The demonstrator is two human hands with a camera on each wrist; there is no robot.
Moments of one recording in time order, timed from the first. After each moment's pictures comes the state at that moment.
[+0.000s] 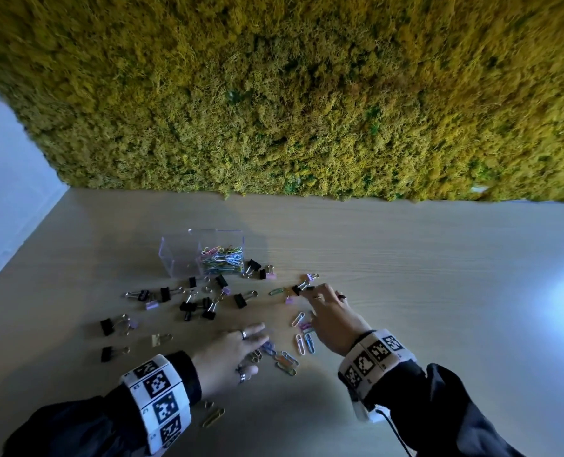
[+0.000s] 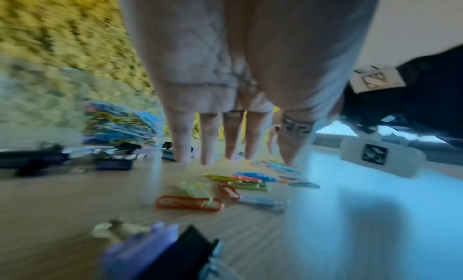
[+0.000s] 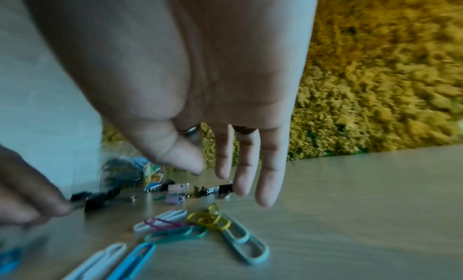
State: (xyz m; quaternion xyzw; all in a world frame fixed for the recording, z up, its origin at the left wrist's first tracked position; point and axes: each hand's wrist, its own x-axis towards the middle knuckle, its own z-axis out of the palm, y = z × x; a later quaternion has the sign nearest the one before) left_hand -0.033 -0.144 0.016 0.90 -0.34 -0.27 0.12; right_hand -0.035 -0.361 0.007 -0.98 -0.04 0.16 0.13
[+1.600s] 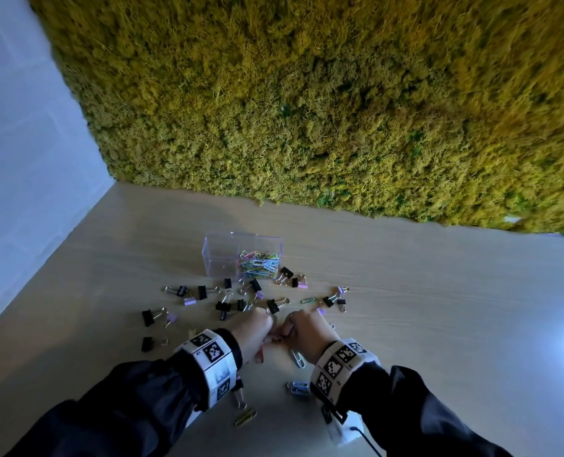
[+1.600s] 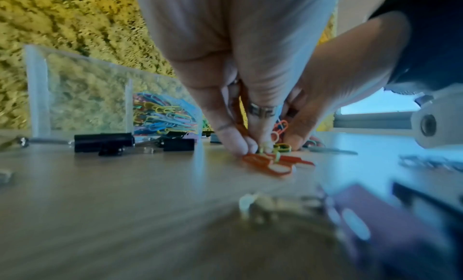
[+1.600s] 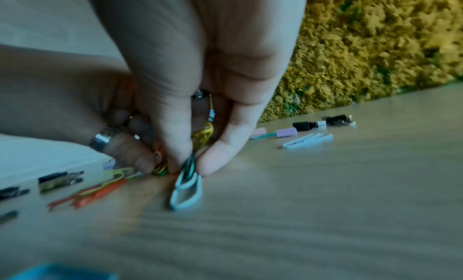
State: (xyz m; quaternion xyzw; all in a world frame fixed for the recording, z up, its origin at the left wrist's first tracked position) left_hand 0.014 -0.128 -0.016 0.93 -0.25 -0.23 0.11; right_hand -0.014 -0.269 0.012 -0.95 -0.05 0.19 0.24
